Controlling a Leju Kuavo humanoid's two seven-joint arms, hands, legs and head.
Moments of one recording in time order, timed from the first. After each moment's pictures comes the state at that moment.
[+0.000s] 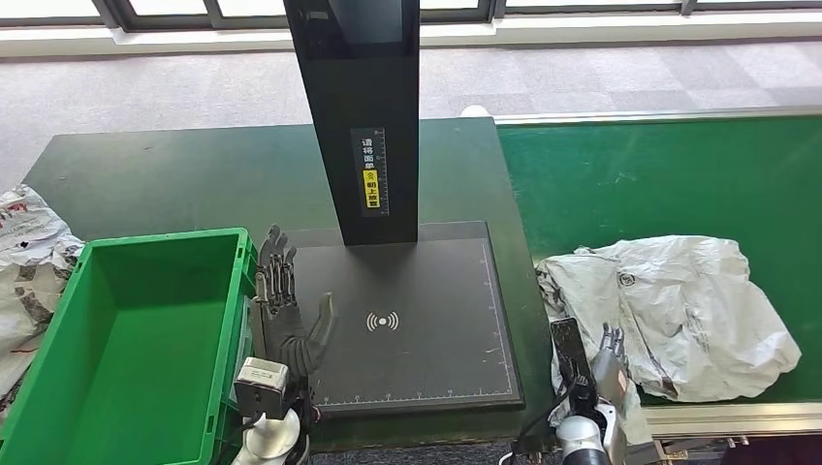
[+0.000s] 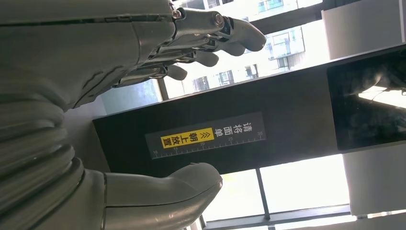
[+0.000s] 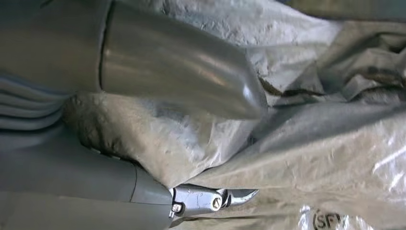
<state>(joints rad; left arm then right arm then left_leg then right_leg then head) -0.02 -0.27 -0.27 -1.40 -0.20 0.40 -0.68 -0.26 0.24 -0.54 -0.74 1.05 -0.47 -0.33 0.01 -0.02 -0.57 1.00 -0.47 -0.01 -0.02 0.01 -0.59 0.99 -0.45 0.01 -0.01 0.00</state>
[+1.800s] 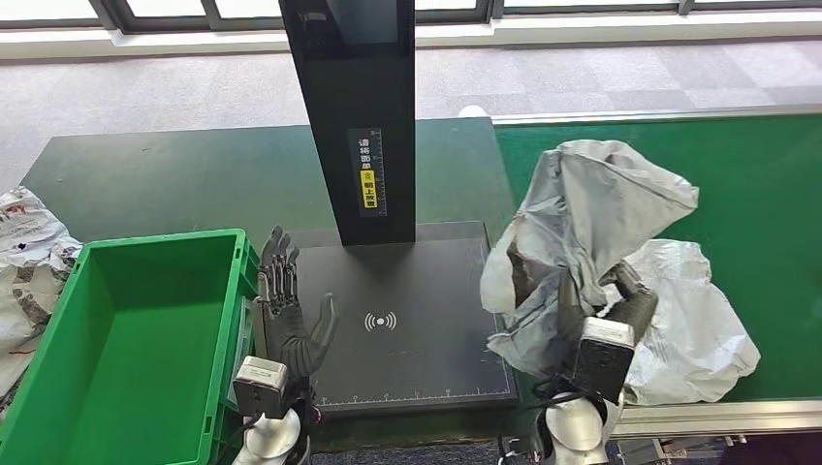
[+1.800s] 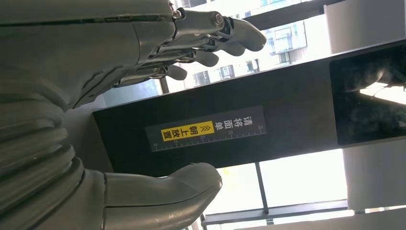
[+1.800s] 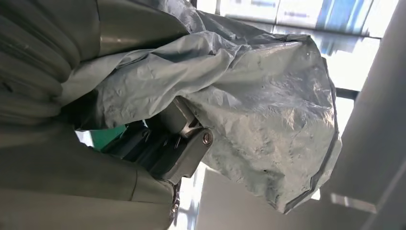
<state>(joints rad) -0.02 -0.27 -0.27 -1.39 -0.18 0.36 -0.68 -0.04 0.27 0.08 -1.53 0.44 -0.60 -0.70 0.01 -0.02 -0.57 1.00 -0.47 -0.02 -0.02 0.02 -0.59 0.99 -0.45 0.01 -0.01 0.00</state>
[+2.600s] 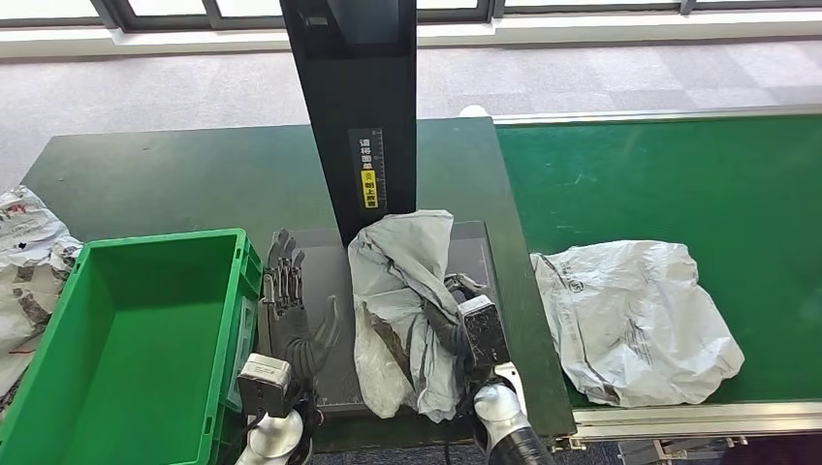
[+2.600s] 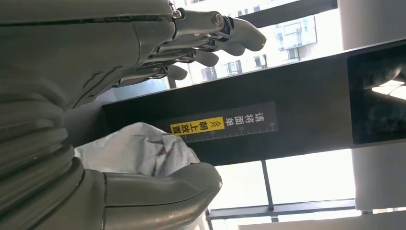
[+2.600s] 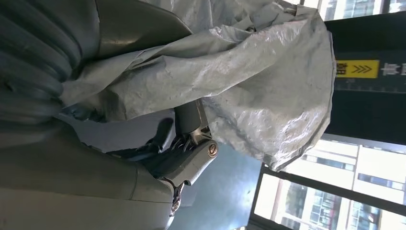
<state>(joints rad) -0.03 -0.27 -0.27 -1.36 -0.16 0.37 -0.68 -0.24 0.29 0.24 -0.91 0.30 -0.28 -0.70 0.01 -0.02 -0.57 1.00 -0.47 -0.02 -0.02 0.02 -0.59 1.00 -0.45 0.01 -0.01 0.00</state>
